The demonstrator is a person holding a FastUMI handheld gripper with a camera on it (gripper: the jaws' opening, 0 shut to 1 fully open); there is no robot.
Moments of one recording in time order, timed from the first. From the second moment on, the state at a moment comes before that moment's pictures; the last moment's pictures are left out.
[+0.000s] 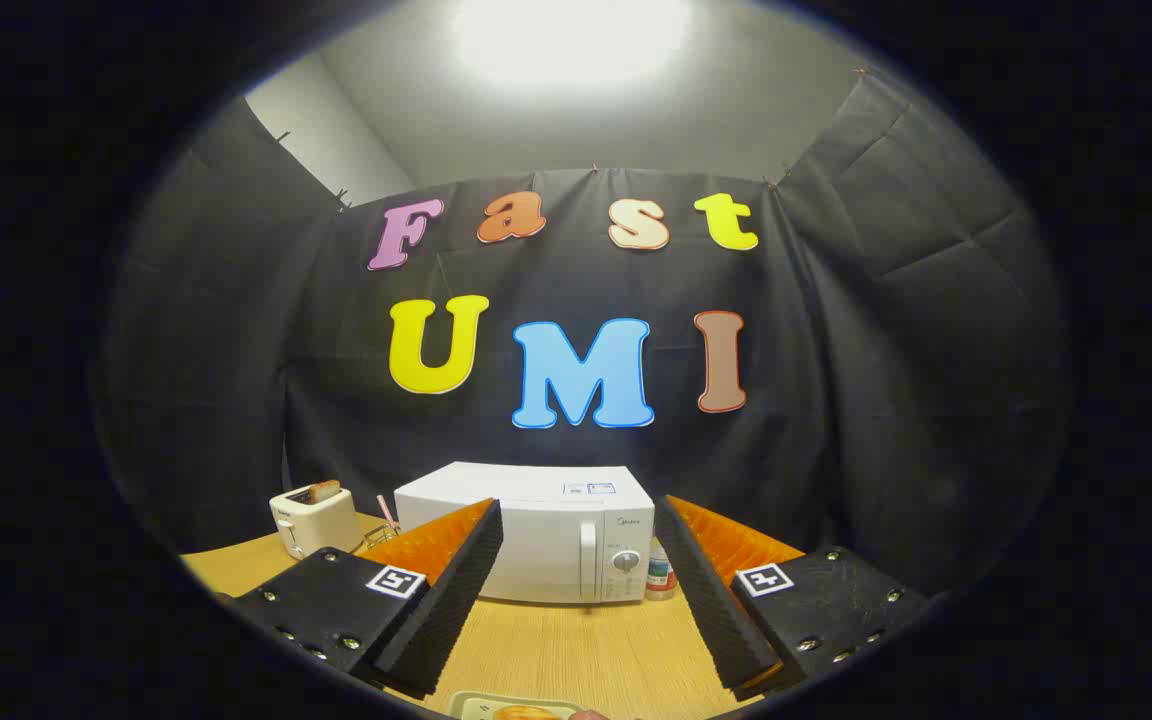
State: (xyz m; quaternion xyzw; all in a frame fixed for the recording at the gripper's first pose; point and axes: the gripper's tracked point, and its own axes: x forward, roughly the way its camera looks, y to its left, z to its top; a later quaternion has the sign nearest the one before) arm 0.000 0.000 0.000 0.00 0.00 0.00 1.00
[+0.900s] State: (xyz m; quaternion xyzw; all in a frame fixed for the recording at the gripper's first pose) arm 0.001 -0.002 0.002 0.00 0.00 0.01 1.00
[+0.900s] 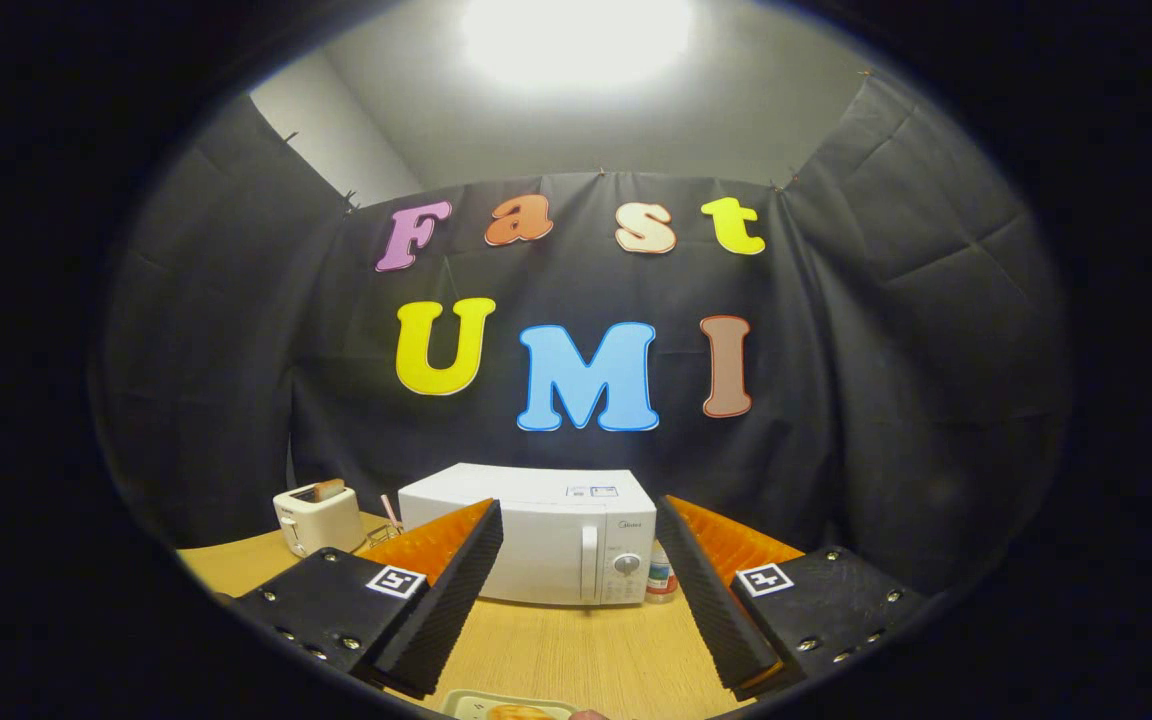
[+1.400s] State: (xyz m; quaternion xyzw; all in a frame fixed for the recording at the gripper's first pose) arm 0.024 -0.005 -0.005 -0.02 -0.01 0.01 1.00
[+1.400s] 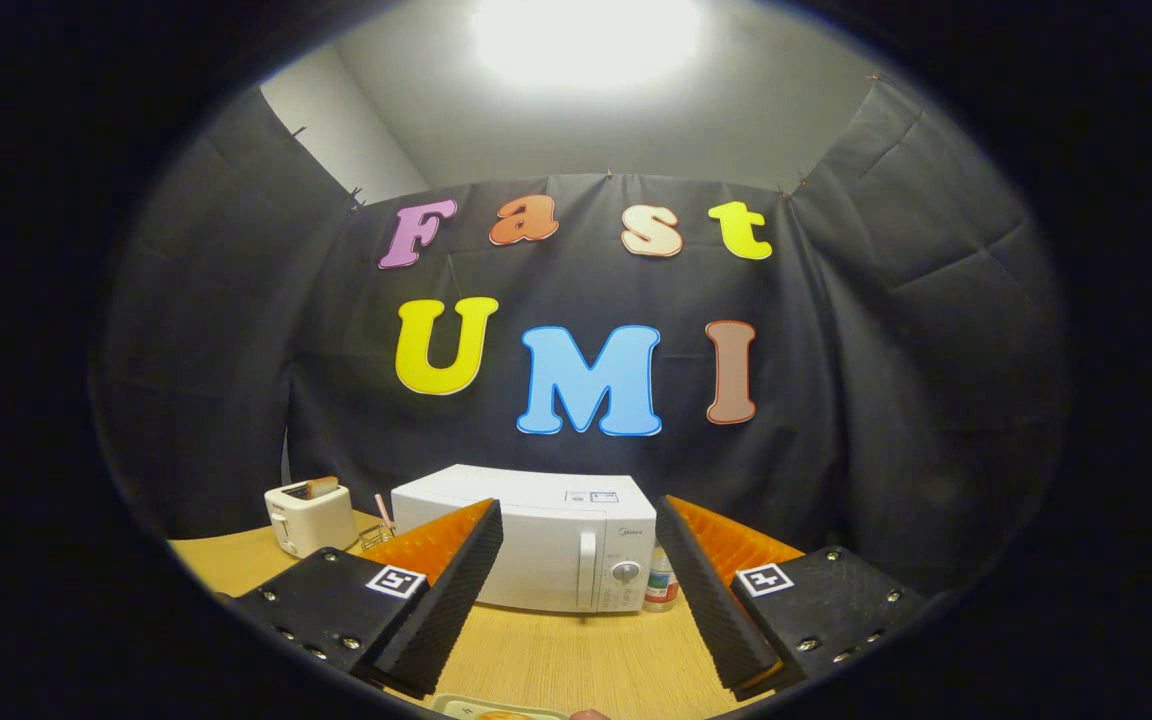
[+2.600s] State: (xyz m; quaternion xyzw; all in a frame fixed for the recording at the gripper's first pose) arm 0.221 -0.021 -0.147 0.00 0.09 0.01 1.00
